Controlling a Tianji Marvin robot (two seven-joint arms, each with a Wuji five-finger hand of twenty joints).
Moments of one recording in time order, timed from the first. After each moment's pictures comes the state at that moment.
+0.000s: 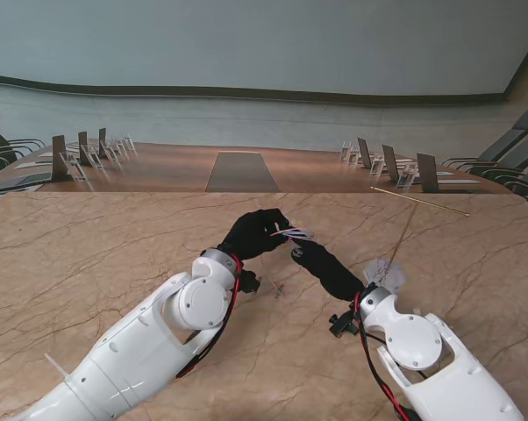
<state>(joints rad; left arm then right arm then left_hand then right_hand) 1.18 -1.28 -0.80 -1.37 0.25 0.05 0.26 -1.56 -1.11 1.19 -1.56 -0.04 -0.28 0.20 0.86 -0.58 0.88 -0.18 0.70 0.01 1.01 0.86 0.98 -0.04 1.36 1.38 0.93 0.20 1.55 1.13 0.76 0.23 1.81 1.05 0.05 -0.03 0.43 -0.05 0.14 0.11 -0.01 0.41 0.12 0.12 -0.03 0.01 0.07 -0.03 0.00 0.19 -0.04 -0.15 0.43 0.29</state>
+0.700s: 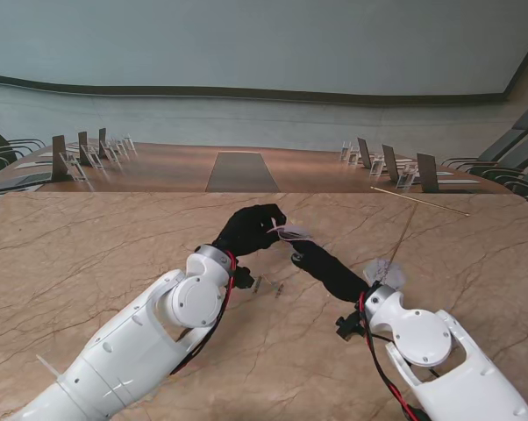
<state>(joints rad) 1.18 -1.26 -0.82 -1.39 0.30 0.02 0.25 -1.58 -1.09 1.24 -1.63 -0.05 -0.18 0.30 0.87 -0.63 0.94 -0.18 0.70 -0.02 1.01 0.90 0.98 -0.04 1.36 1.38 0.93 0.20 1.55 1.13 0.76 0.23 1.81 1.06 0.11 -0.03 0.40 -0.05 0.05 0.01 0.35 0.33 0.14 0.14 0.06 0.08 0.09 -0.01 0.09 0.21 -0.04 -0.12 0.47 0.30</state>
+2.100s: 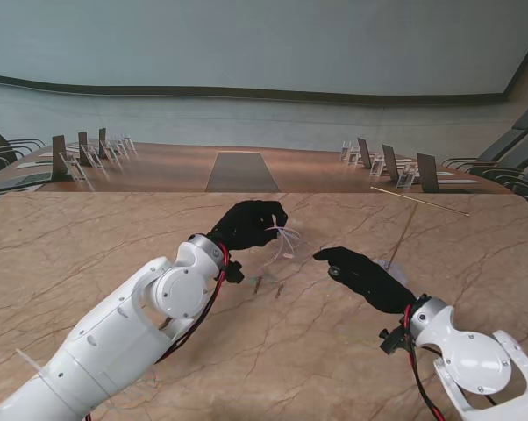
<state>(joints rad) 1.15 -1.20 -0.84 -1.44 0.38 -0.05 0.12 -1.79 -1.06 1.49 -1.78 -0.16 -0.29 0.34 0.86 -0.62 0.94 -0.18 0.70 -0.04 0.99 0.93 0.98 -0.06 1.36 1.40 0.86 0.21 1.50 1.14 0.66 0.23 1.76 1.12 0.17 -0.03 0.38 -0.04 0.19 0.07 0.64 0.26 0.23 0.25 0.44 0.23 0.24 0.17 0.34 0.30 0.08 0.07 0.67 0.34</state>
